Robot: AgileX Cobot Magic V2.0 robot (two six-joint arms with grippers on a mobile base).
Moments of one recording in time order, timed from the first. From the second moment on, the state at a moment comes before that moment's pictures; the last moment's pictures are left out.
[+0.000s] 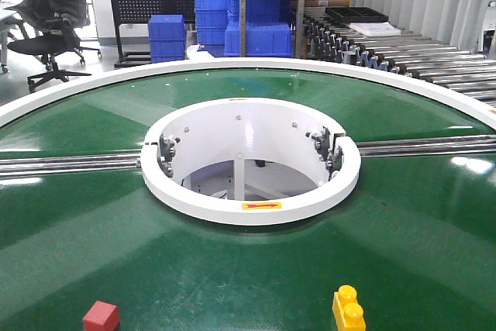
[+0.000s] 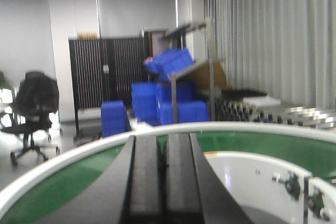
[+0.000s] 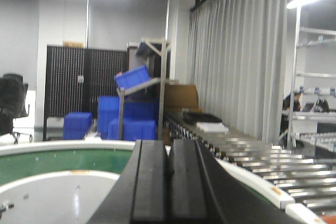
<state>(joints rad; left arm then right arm) -0.08 0.72 -0.86 -0.06 0.02 0.09 -0.07 0.62 -0.78 -0.07 -0.02 -0.01</state>
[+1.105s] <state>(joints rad) -0.08 0.90 -0.89 -0.06 0.07 0.09 0.02 0.75 -0.80 -0.04 0.01 0.03</state>
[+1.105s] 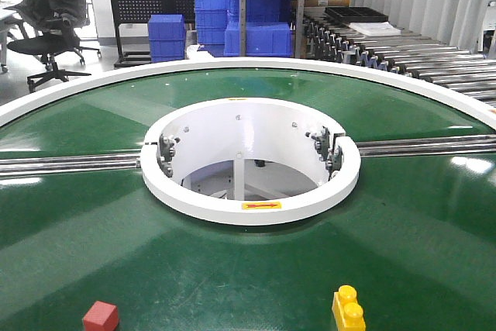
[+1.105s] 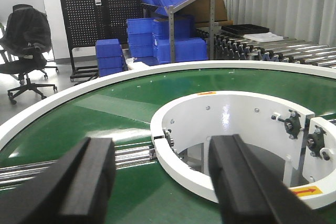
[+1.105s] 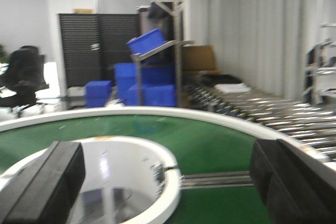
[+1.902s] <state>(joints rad) -0.08 0.90 -0.89 -0.06 0.07 0.09 0.22 1.55 -1.17 0.02 0.74 0.05</state>
